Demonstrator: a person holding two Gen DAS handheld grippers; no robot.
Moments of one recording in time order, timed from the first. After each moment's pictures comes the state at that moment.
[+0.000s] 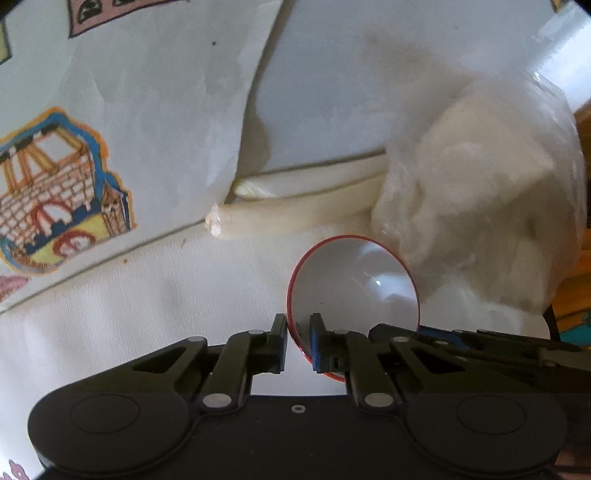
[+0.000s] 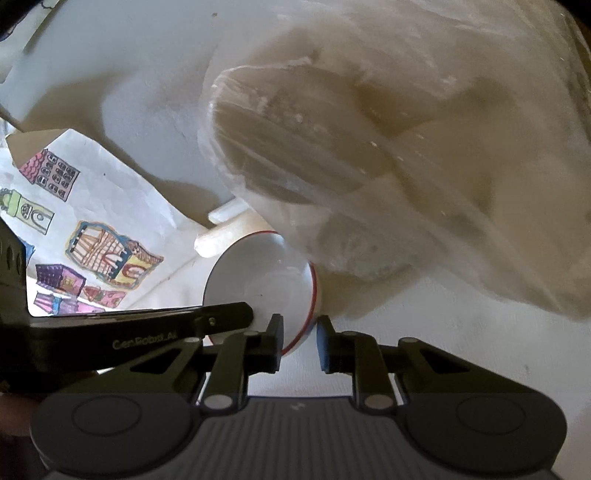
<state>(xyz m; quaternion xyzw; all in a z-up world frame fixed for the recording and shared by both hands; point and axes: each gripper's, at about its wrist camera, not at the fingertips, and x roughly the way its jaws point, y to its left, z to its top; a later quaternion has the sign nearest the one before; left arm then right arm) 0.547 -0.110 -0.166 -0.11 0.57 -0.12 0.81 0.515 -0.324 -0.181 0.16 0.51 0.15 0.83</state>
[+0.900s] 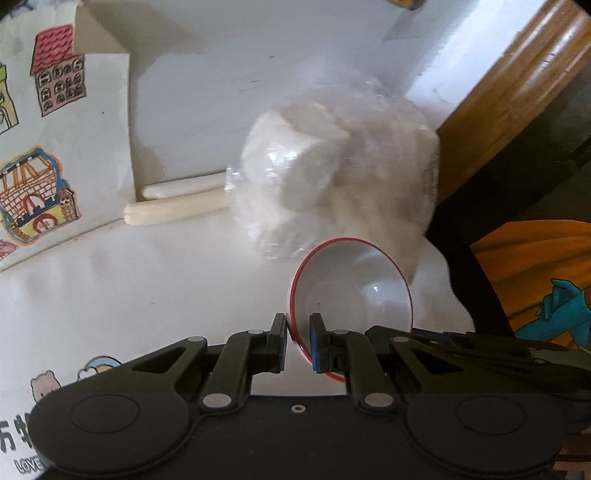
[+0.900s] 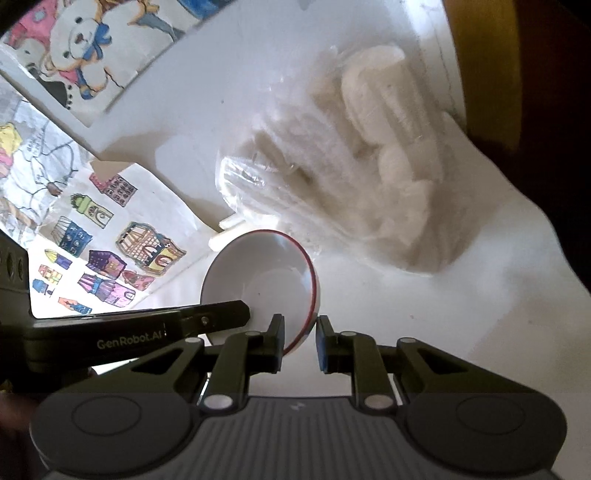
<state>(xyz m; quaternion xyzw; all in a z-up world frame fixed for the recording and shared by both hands) 0.471 -0.186 -0.103 -0.12 0.52 -0.14 0.84 0.436 -0.402 -0.113 0.16 0.47 0.17 0.85</state>
